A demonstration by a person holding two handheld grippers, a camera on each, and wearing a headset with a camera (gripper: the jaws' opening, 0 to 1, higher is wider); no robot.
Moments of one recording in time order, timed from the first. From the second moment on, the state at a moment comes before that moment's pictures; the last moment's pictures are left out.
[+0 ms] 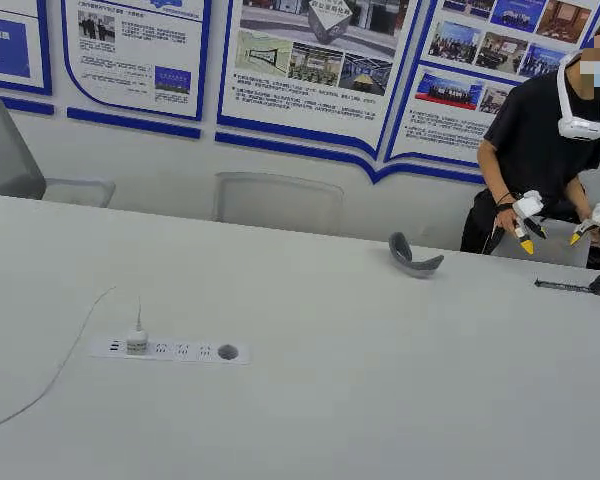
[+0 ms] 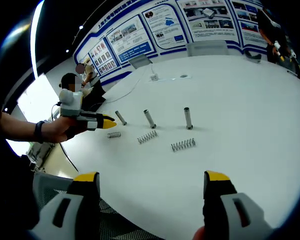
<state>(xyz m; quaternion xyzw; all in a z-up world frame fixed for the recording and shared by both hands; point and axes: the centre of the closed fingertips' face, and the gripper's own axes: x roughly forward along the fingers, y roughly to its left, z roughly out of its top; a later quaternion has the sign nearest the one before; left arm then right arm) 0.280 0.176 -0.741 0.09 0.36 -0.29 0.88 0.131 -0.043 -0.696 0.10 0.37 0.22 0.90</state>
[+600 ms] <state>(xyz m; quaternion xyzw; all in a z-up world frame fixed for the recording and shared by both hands) 0.251 0.186 -0.735 0.11 0.36 -0.34 0.86 0.131 -0.041 -0.699 0.10 0.37 0.23 0.90</state>
